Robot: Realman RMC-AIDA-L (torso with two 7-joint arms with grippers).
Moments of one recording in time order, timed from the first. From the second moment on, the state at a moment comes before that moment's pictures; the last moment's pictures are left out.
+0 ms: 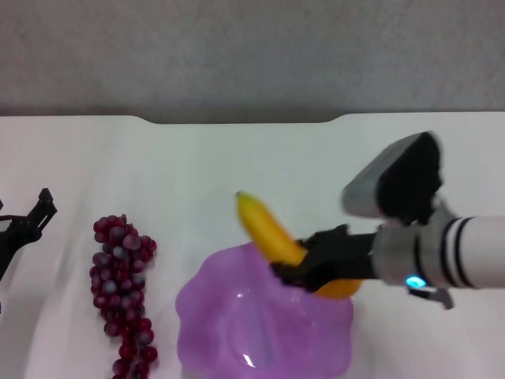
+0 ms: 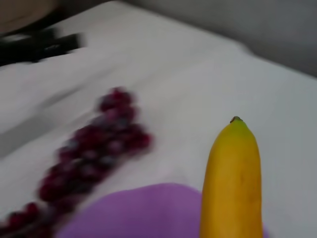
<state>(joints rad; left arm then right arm) -0.42 -2.05 2.12 0.15 -0.75 0.94 -0.32 0.40 2.00 1.27 1.26 -2.12 0.76 -0.70</state>
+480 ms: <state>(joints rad) -0.42 -2.05 2.12 0.15 -0.75 0.93 -0.32 0.51 2.00 1.19 1.08 -1.91 0.79 -0.90</state>
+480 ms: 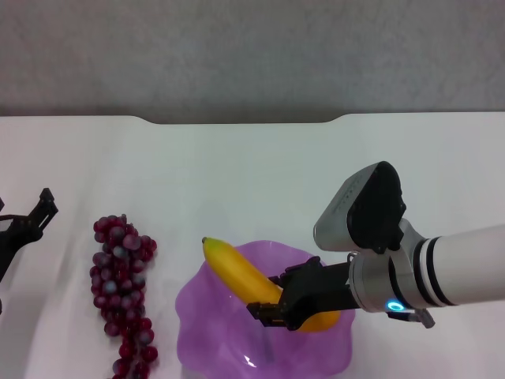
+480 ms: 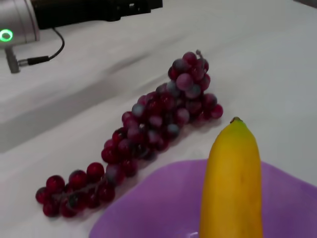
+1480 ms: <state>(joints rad) -0.42 -2.05 2.12 0.15 -0.75 0.94 -0.33 0.22 2.00 1.08 1.11 -1.91 -0.10 -1.14</state>
